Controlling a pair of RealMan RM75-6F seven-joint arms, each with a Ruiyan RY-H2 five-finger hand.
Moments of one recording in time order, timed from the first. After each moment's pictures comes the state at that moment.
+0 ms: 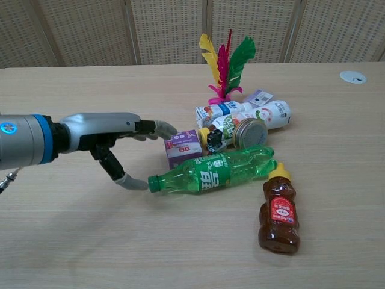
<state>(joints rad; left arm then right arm) -0.81 -1.47 -0.08 -1.75 0.93 0.72 0.15 0.07 -0.88 0.03 -1.86 -1.37 1.37 -0.08</state>
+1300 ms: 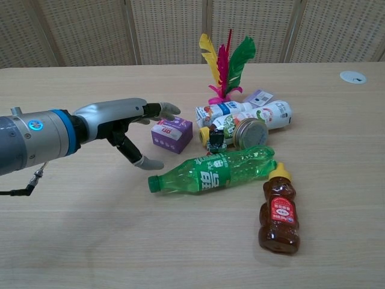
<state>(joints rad) -0.82 -1.57 -0.10 -1.70 0.88 0.89 0.17 0.02 -0.86 0.02 -1.86 -1.39 1.41 -0.02</state>
